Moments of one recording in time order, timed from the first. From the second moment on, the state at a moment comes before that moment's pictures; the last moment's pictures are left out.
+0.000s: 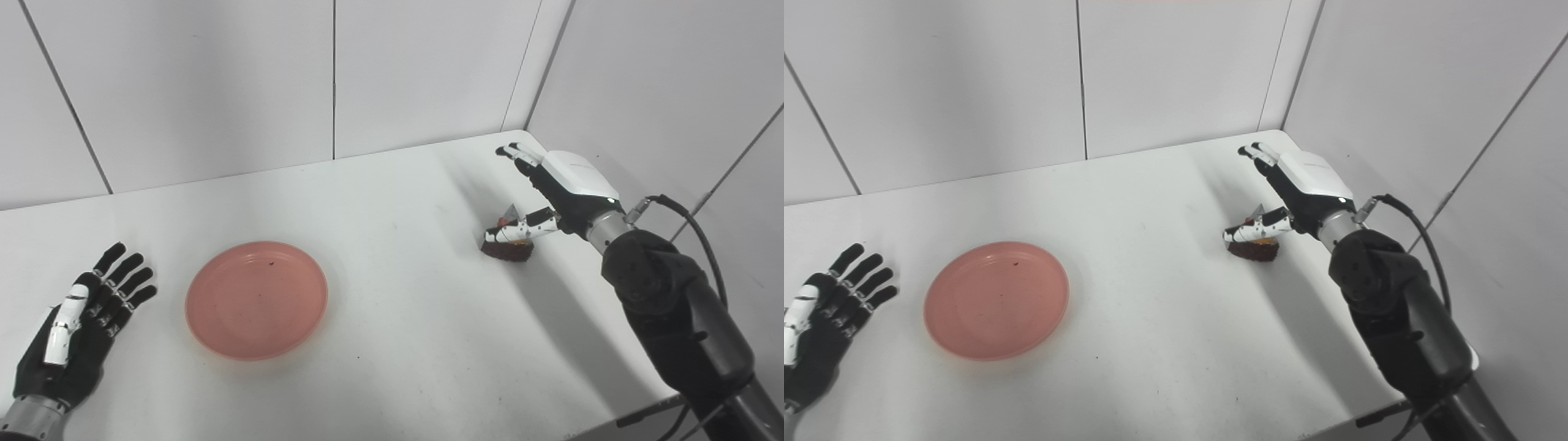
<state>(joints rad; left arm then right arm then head) -0.33 0.25 0.08 0.30 -0.41 0.09 -0.45 -0.26 -0.73 -0.07 -0.34 -0.65 0.41 0.54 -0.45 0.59</state>
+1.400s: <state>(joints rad) -0.28 0.27 0.07 0.22 -0.40 0.09 -0.43 -0.44 -0.85 0.18 -0.04 -0.73 0.38 0.64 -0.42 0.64</state>
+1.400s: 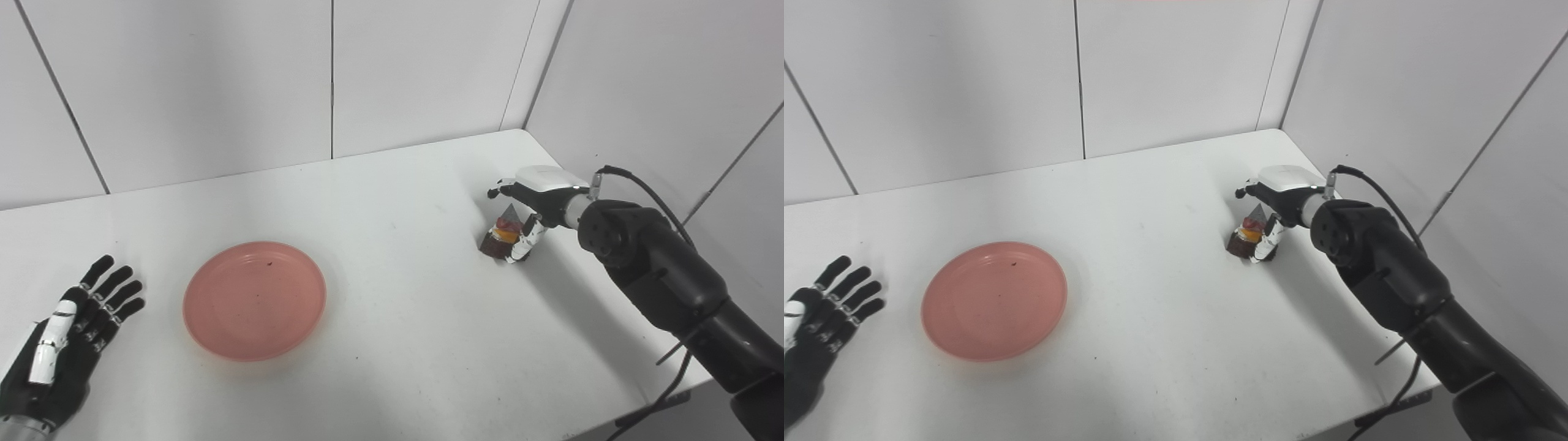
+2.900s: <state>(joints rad) -0.26 0.27 0.06 0.18 -0.40 0.13 -0.41 -0.46 -0.82 0.21 0.11 -0.72 0.31 0.56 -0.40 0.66</state>
